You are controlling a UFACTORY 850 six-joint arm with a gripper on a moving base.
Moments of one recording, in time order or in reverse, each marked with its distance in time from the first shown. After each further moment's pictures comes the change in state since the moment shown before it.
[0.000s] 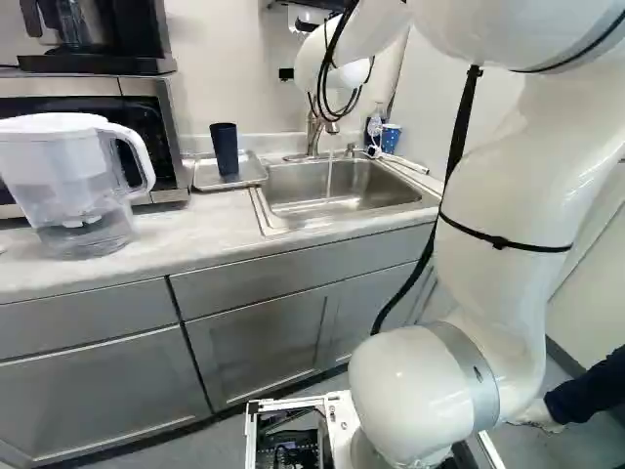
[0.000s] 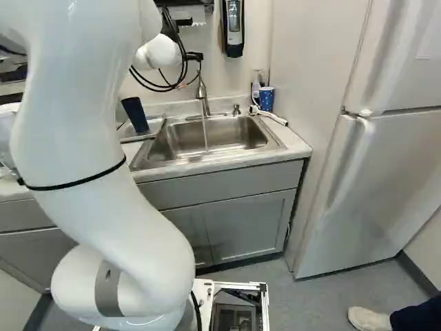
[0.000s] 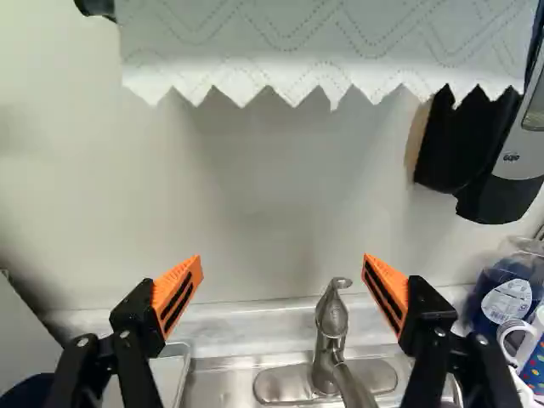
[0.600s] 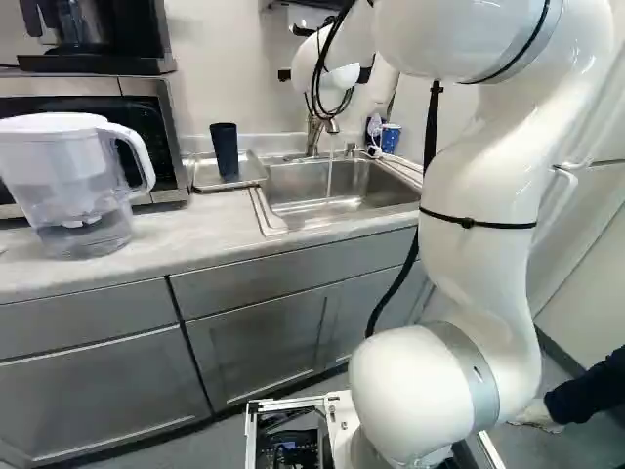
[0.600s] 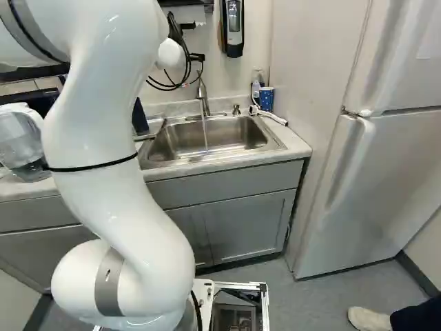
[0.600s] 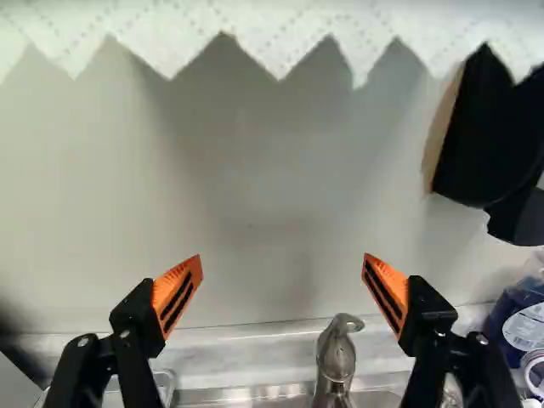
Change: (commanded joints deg) arm 0.5 -7.2 -8.0 0.0 -1.0 0.0
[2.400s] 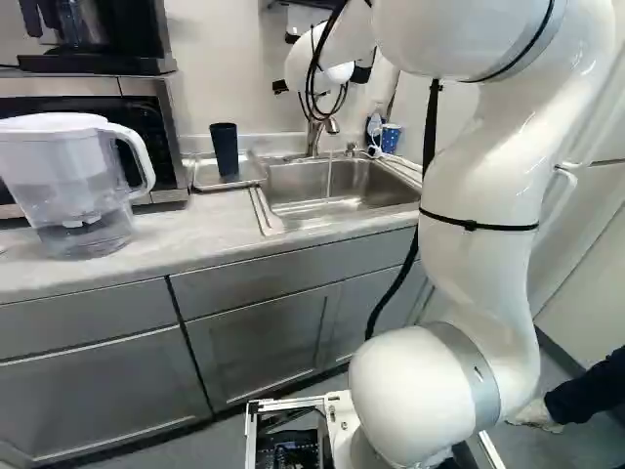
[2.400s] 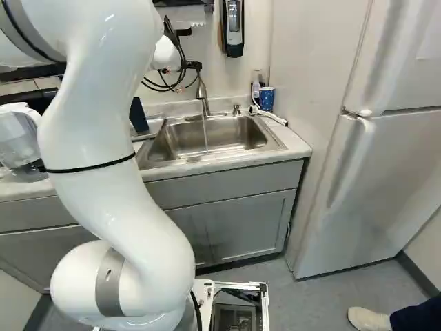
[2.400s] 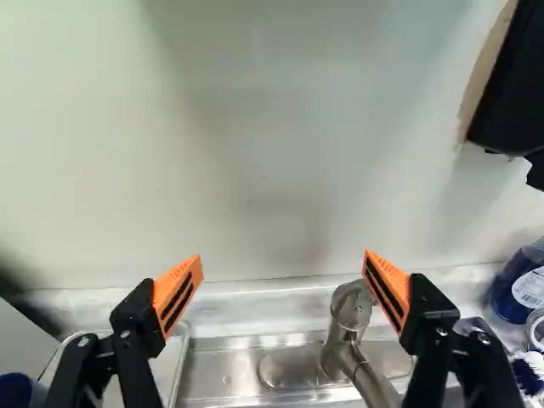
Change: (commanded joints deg) arm 1.5 1.2 1.4 0.0 -9.0 0.0
